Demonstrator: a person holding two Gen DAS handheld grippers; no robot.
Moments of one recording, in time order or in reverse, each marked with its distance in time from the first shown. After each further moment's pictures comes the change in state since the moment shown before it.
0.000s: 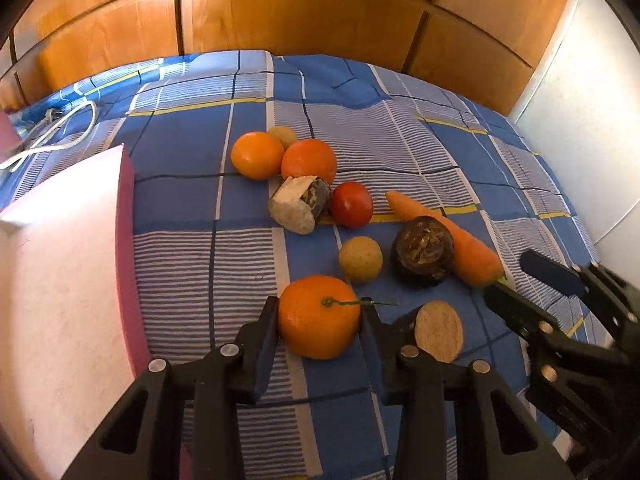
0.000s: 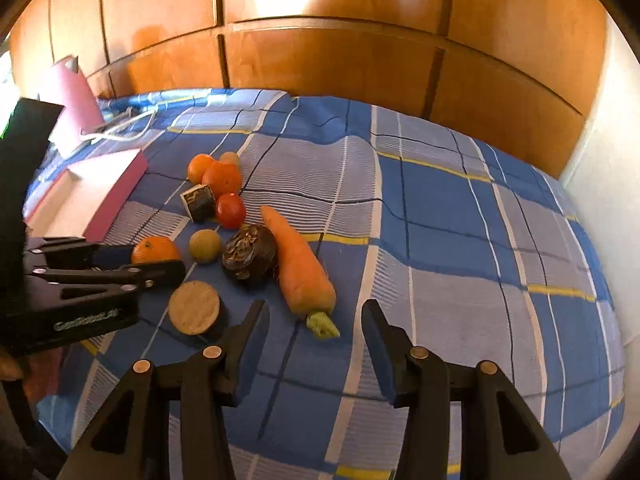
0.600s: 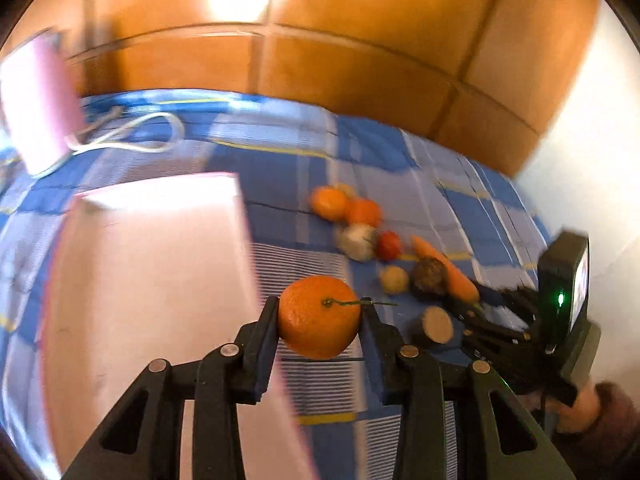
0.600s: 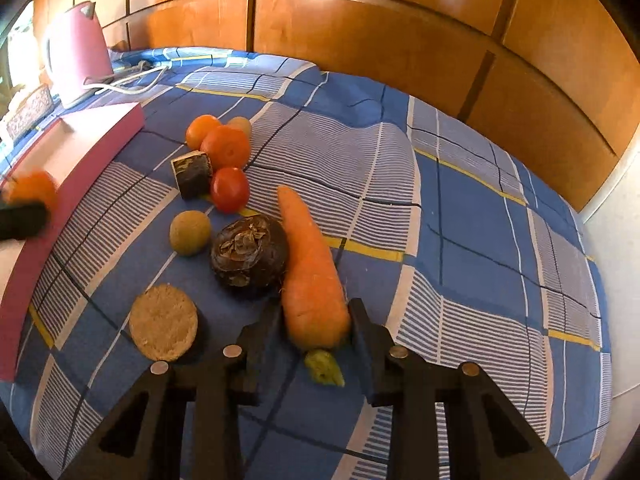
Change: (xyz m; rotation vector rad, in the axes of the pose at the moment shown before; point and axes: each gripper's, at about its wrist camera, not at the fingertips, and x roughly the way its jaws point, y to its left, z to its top) left arm -0.097 0.056 -0.020 -0.174 -0.161 0.046; right arm 0.037 0.011 0.010 -0.117 0.050 -0.021
